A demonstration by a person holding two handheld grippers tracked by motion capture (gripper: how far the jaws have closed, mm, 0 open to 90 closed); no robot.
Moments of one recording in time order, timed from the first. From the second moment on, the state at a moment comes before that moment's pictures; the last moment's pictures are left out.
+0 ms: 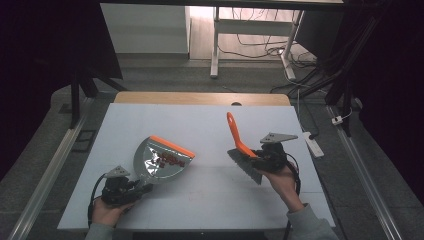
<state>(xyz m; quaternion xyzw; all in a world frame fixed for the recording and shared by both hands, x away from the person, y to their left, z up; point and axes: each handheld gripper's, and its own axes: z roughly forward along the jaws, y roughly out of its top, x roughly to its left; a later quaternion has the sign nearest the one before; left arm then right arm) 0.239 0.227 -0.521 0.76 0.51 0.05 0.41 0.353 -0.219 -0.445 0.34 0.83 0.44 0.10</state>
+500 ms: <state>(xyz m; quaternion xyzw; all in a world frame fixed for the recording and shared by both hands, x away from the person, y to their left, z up) 0.240 0.230 -0.527 0.72 0.56 0.06 0.40 0.344 -0.239 -0.454 0.36 0.82 0.43 0.09</state>
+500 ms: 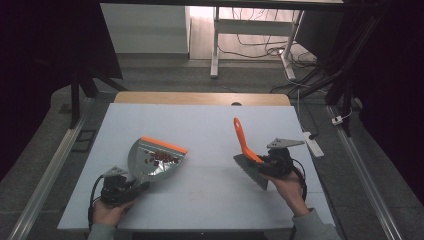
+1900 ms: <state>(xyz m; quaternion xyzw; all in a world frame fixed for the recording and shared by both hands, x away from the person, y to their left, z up) 0.250 0.241 -0.540 0.65 0.66 0.08 0.36 0.352 -0.261 -0.492 0.41 0.83 0.37 0.08</state>
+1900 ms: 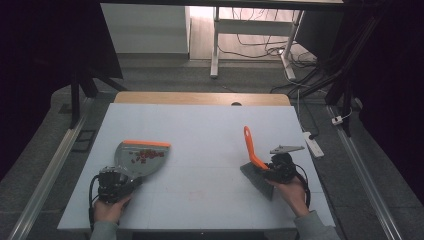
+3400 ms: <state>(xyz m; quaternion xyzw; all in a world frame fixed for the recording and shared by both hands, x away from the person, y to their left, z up) 0.235 0.241 -0.508 0.73 0.55 0.14 0.38 0.352 -0.276 -0.486 0.36 0.85 0.35 0.13</state>
